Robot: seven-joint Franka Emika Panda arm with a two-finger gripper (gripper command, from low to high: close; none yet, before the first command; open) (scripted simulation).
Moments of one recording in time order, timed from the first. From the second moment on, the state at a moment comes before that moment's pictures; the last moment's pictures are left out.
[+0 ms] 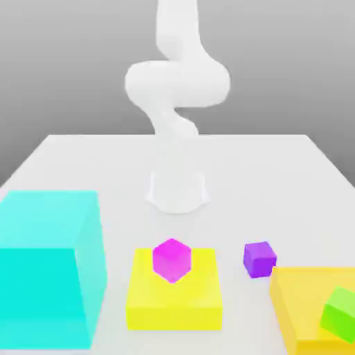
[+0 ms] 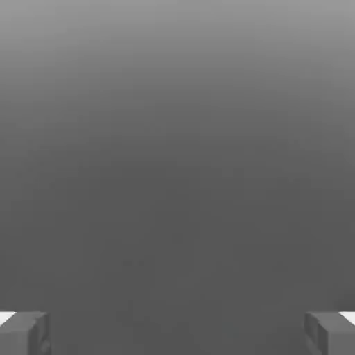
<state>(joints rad) 0.02 -0.78 -0.05 -2.32 -0.03 2.32 0.69</state>
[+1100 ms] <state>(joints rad) 0.07 -0.40 -0.94 -2.50 -0.33 2.41 -0.73</state>
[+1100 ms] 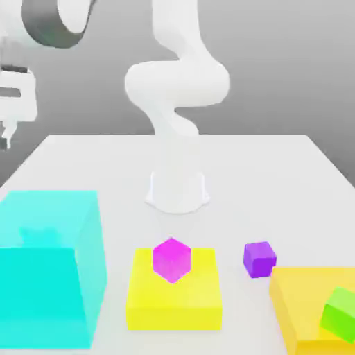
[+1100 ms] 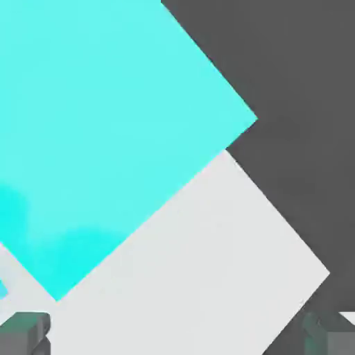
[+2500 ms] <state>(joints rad) 0.67 -0.28 -1.71 -2.84 -0.84 2.78 -2.39</state>
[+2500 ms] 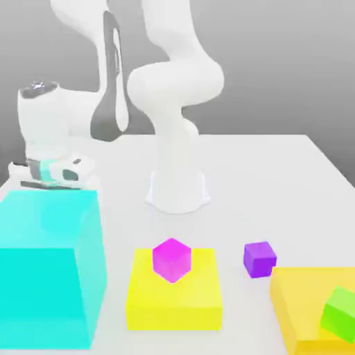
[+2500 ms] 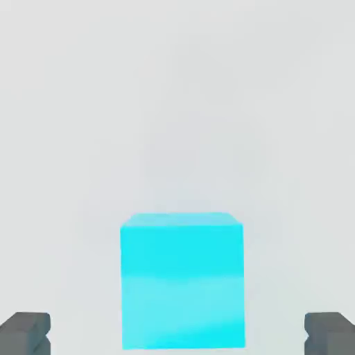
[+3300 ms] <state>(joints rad) 1.08 -0.42 -2.20 -2.75 -1.21 2.79 -2.11</state>
